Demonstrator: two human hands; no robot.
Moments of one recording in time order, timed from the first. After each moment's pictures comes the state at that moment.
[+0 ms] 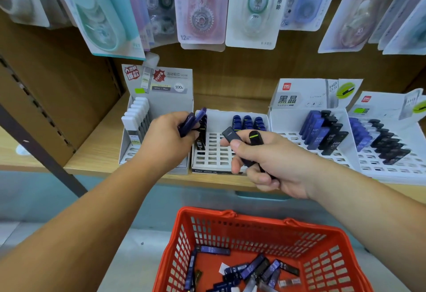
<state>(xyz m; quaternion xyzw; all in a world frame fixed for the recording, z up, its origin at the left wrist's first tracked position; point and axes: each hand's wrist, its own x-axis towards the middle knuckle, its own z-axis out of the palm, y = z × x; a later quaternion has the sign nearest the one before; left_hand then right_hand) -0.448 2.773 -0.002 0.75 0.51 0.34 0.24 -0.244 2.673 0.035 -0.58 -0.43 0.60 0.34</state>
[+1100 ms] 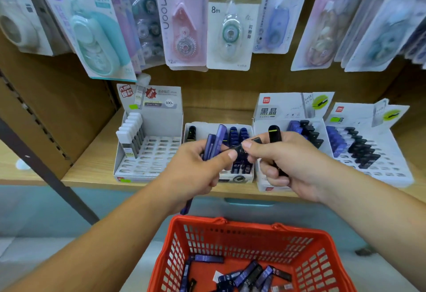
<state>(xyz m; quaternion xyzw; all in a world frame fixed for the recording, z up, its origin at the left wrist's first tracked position) -0.398 2.697 0.027 0.60 0.41 0.33 0.61 -0.207 2.645 0.061 -0.62 -0.39 0.52 0.44</state>
